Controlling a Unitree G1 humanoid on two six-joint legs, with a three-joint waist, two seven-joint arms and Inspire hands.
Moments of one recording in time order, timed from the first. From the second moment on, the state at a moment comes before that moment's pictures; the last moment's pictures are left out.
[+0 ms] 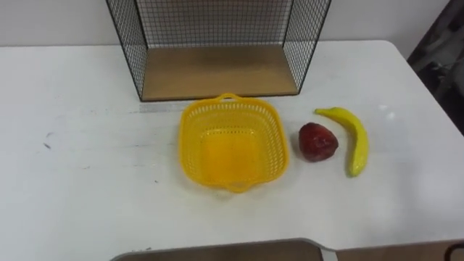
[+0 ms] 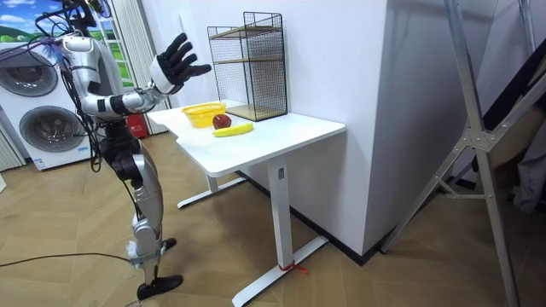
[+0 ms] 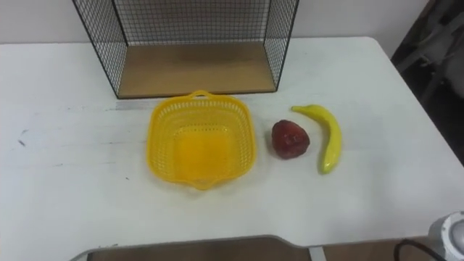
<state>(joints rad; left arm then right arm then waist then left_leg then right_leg) 0.31 0.20 0.23 1.15 -0.11 -0.08 0.10 0.09 -0.32 -0.46 -0.06 0.11 -0.23 -0.80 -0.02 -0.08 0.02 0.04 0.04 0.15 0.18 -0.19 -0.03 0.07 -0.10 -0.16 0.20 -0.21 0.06</state>
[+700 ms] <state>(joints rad) 0.30 0.22 0.22 1.15 -0.03 -0.05 0.06 0.08 -0.41 -0.25 -0.07 0.06 -0.13 -0.30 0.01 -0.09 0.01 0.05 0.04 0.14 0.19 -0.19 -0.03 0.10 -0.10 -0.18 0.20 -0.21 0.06</state>
